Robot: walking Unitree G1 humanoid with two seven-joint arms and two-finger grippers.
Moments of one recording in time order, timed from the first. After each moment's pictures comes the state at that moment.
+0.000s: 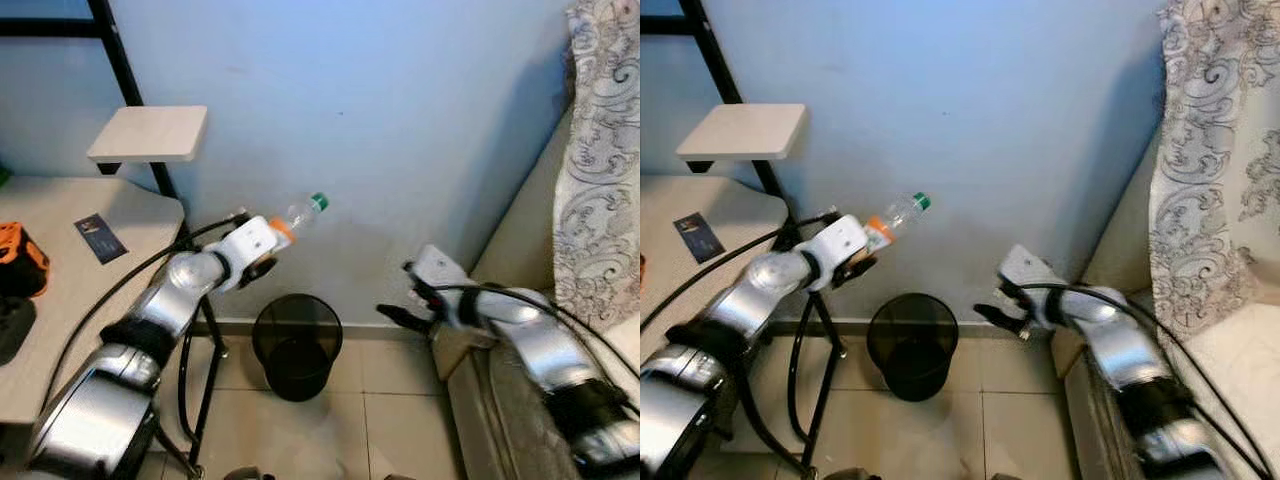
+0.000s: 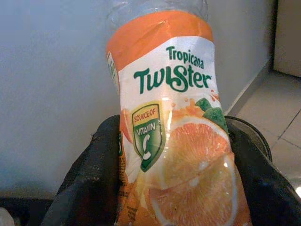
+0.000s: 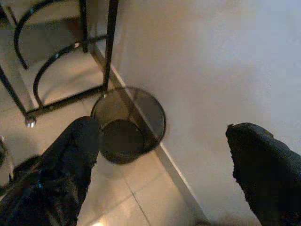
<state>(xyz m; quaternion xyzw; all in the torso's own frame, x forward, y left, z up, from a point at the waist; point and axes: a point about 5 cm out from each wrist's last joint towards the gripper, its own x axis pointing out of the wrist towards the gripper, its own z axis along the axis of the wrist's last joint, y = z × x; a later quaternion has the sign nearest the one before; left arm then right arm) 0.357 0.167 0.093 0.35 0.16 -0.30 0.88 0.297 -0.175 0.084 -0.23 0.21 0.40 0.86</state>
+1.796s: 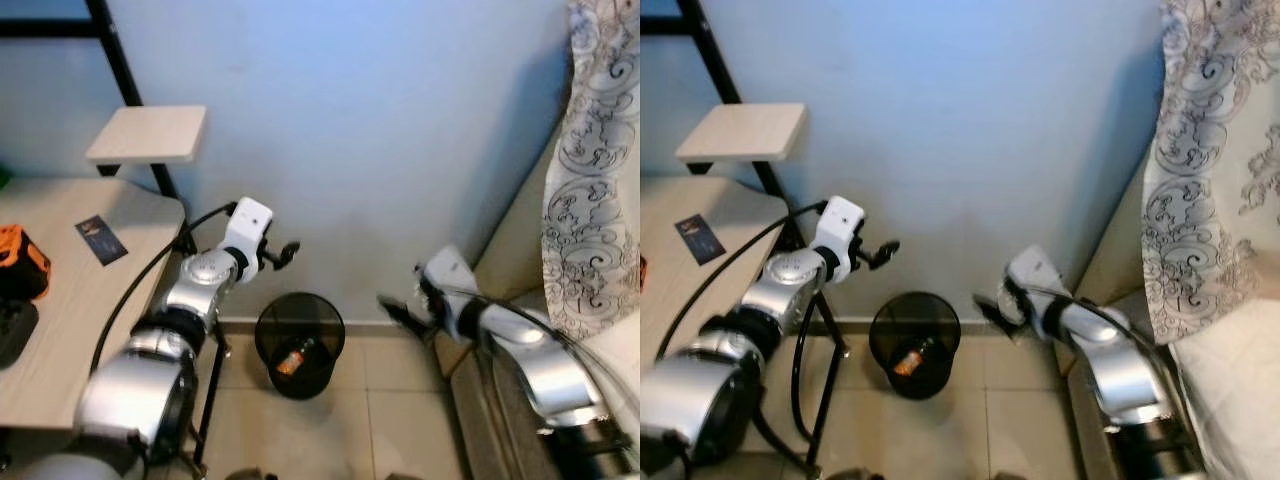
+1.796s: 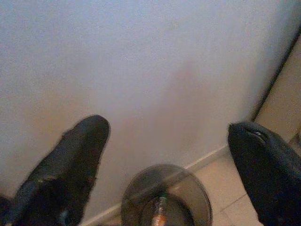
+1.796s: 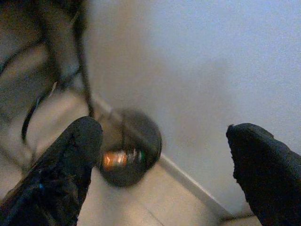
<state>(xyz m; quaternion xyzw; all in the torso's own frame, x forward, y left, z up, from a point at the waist) 0.360 0.148 0.087 0.09 0.14 -0.22 0.96 0.283 -0.159 0.093 -0.10 0.17 0.27 0.94</state>
